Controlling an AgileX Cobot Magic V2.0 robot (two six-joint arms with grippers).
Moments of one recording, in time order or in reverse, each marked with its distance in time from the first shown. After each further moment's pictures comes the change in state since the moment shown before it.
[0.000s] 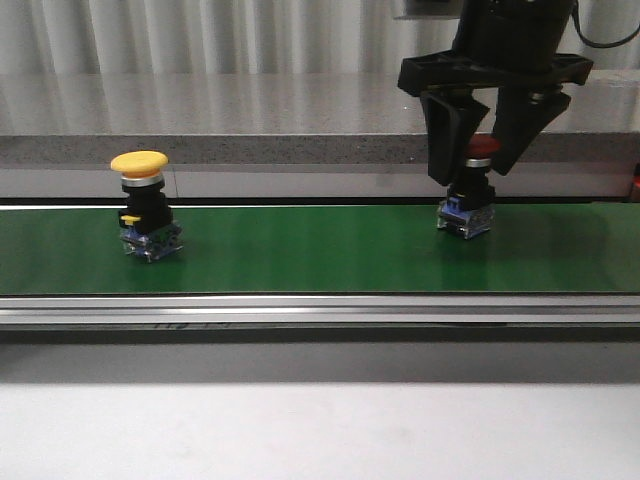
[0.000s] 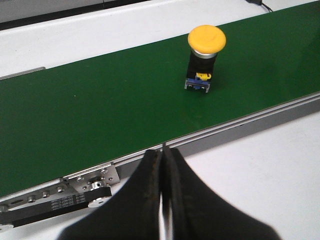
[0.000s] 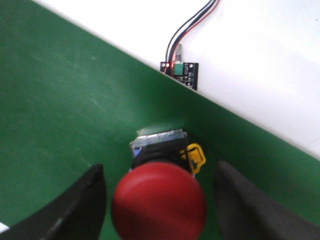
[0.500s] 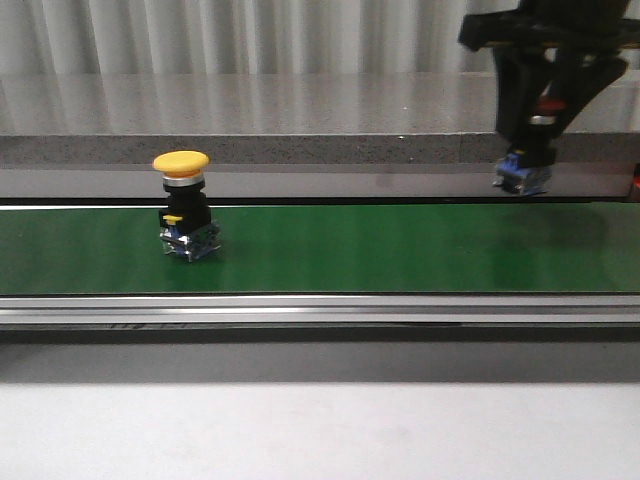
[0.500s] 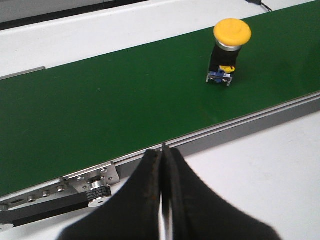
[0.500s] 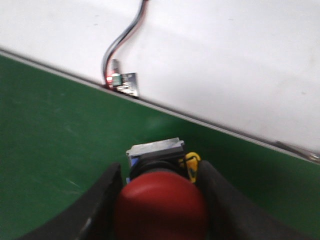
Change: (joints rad) left arm 0.000 0.000 0.000 0.000 0.000 0.000; right arm -0.144 -0.077 0.000 0.004 0.004 0.038
